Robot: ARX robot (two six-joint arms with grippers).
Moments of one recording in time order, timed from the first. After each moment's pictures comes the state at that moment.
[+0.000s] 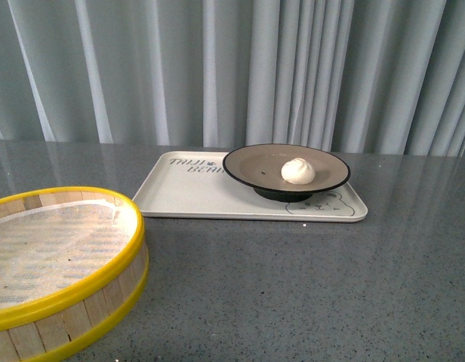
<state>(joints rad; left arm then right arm) 0.00 0.00 0.03 0.00 0.00 0.00 0.00 0.22 0.01 0.22 0.00 0.00</state>
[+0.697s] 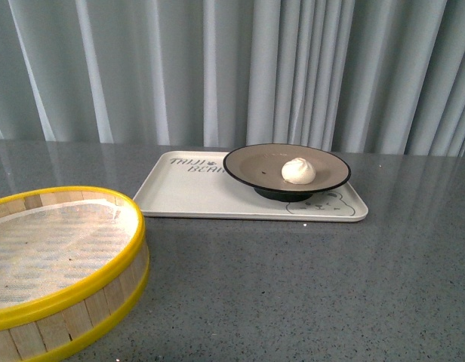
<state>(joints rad) 0.00 0.00 0.03 0.00 0.00 0.00 0.00 0.00 0.01 0.00 0.00 0.00</state>
